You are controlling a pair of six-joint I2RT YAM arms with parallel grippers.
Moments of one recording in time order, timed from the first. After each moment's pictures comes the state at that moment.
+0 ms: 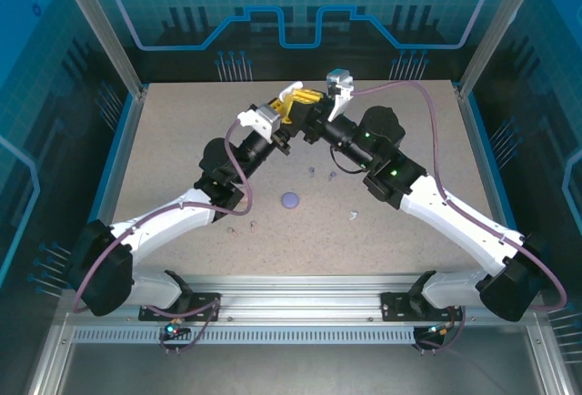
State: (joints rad) left arm -0.65 1.35 0.88 0.86 0.06 0.10; right arm 0.73 1.29 1.20 0.25 -0.10 0.36
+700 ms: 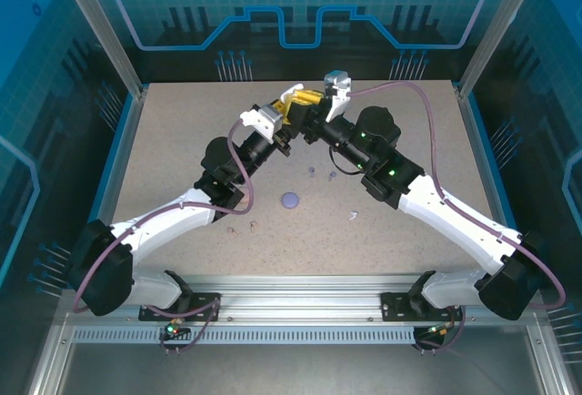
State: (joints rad) left arm -0.65 1.35 0.88 0.82 0.06 0.10; right arm 0.74 1.30 1.20 0.22 -0.04 0.33
